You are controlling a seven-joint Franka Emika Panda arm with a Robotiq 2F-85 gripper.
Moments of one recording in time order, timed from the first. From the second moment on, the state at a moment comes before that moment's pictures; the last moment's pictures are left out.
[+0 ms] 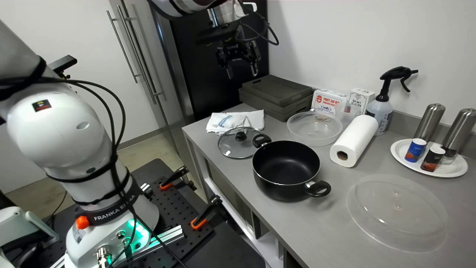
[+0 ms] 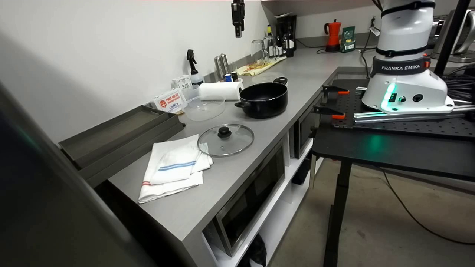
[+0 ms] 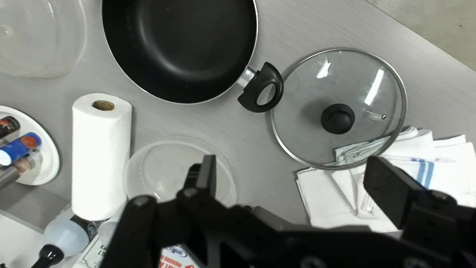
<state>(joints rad) 0.04 -0.25 0.04 -2.43 -0.16 2.34 -0.15</state>
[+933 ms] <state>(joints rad) 0.08 0.17 0.09 -2.17 -0.15 2.37 -0.25</state>
